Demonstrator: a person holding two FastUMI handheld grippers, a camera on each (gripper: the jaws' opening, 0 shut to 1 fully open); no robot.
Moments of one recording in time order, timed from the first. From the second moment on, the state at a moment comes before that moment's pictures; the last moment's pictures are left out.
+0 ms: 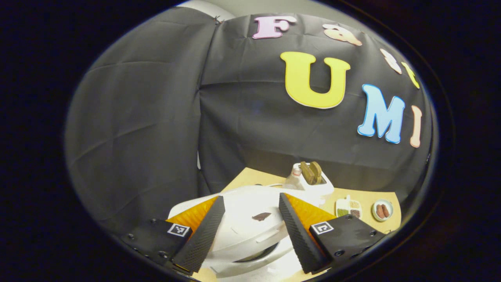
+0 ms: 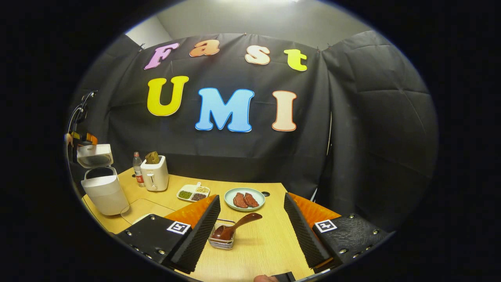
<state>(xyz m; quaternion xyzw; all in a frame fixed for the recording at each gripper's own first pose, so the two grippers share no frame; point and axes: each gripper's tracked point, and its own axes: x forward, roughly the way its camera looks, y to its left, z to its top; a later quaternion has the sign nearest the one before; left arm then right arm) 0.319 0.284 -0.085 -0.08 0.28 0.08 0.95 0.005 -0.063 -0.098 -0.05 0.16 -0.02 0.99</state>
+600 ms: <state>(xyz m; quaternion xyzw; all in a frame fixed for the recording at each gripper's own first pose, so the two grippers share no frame) 0.304 0.248 -0.148 -0.07 0.33 0.06 0.94 0.006 -0.056 -0.108 -0.04 0.17 -0.02 0.98</state>
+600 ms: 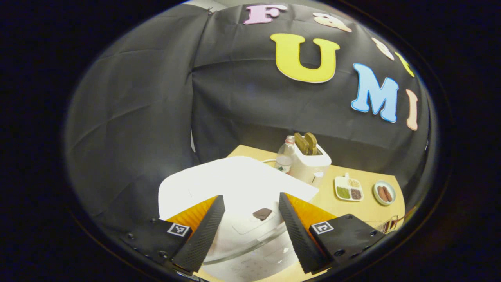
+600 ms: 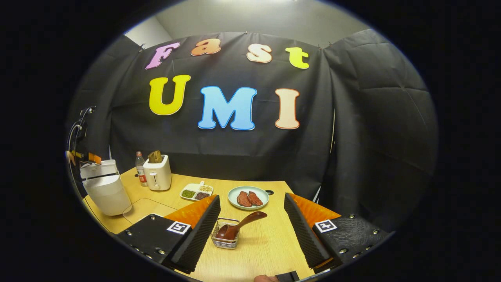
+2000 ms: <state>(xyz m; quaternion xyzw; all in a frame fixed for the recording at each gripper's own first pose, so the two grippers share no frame) 0.230 0.167 0.017 -0.04 0.11 -0.06 0.99 0.017 0.037 -0.032 -0.01 0.10 0.05 0.99</state>
